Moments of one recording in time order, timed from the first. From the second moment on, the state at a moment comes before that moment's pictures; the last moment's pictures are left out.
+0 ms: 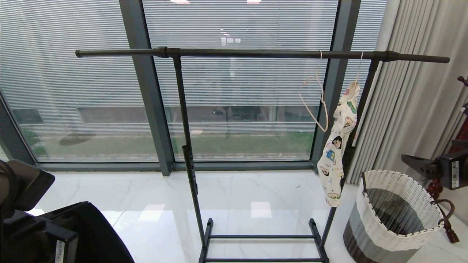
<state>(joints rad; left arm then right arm) -0.45 0.95 -0.47 -0.03 0.36 0.18 0.36 1.14 -0.77 -0.06 -0.29 -0.11</state>
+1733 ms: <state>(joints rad) -0.46 0.95 -0.47 -0.09 0.36 0.18 0.50 1.21 -0.77 -0.12 -0.14 -0.01</state>
